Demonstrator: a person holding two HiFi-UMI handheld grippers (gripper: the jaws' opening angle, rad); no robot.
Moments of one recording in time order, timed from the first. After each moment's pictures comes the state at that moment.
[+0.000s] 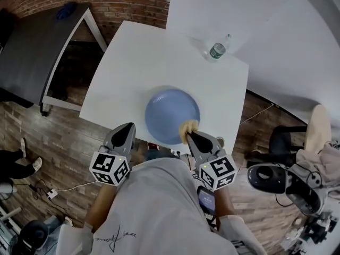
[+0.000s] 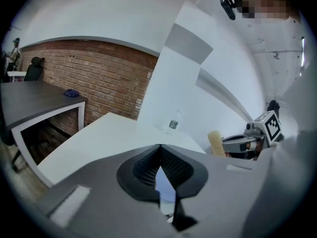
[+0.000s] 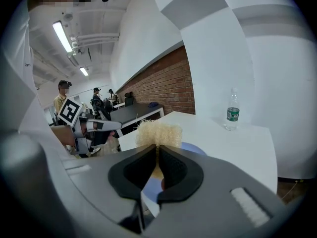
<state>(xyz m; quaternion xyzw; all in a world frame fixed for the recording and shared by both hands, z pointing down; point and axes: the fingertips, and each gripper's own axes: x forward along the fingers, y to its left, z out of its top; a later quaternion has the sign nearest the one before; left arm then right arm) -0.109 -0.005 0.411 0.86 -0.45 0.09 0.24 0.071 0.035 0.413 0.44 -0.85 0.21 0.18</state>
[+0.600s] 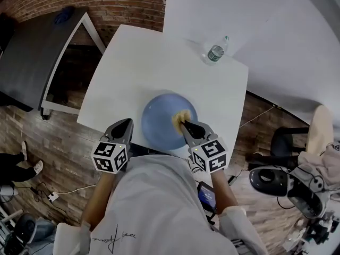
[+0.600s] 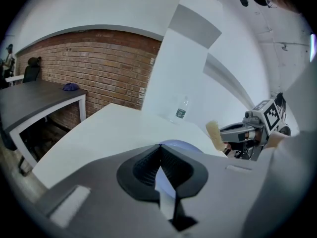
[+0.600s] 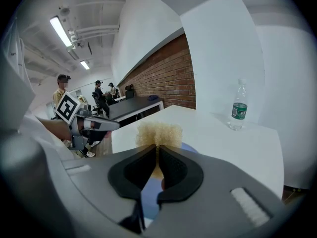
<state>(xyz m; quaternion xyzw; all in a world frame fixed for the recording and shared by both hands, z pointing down) -0.103 -0.044 0.460 0.84 -0.45 0.15 0.25 0.074 -0.020 0.452 0.42 -0.85 0.22 0.22</state>
